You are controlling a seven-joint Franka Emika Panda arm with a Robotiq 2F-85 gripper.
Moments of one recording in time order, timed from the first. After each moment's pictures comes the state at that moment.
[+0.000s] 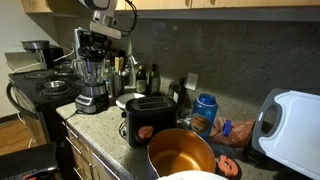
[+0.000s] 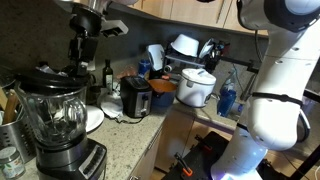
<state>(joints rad) 0.26 0.13 0.36 -1.66 0.36 1.78 -1.04</state>
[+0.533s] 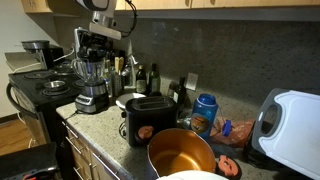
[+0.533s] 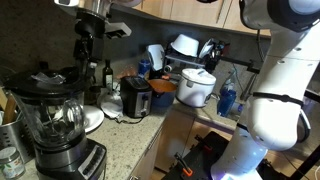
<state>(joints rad) 0.26 0.11 0.35 -1.70 0.32 1.78 -1.03</state>
